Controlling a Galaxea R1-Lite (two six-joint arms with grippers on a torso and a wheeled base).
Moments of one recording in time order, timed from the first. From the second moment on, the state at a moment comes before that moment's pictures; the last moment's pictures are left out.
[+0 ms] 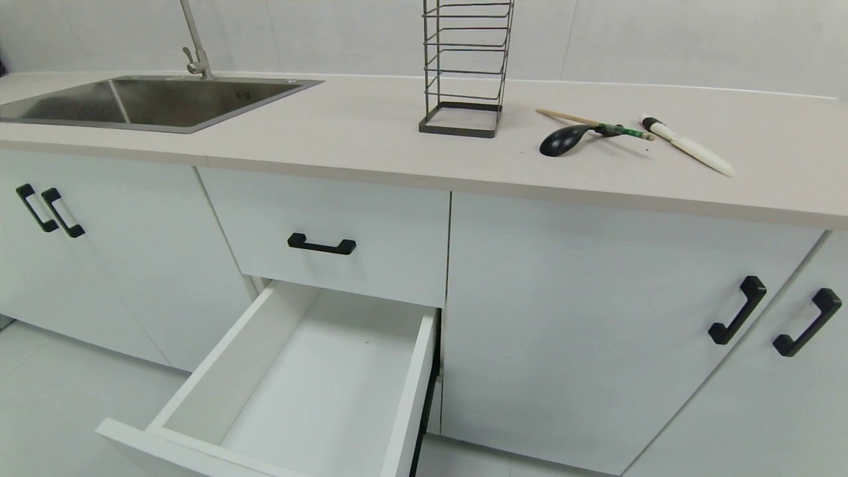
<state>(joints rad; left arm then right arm) 0.00 0.00 0.00 0.00 -0.04 0.00 0.00 0.00 -0.02 -0.01 0.25 -0.02</state>
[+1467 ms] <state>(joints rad) 0.00 0.00 0.00 0.00 -0.04 0.00 0.00 0.00 -0.02 -0.01 0.26 -0.02</state>
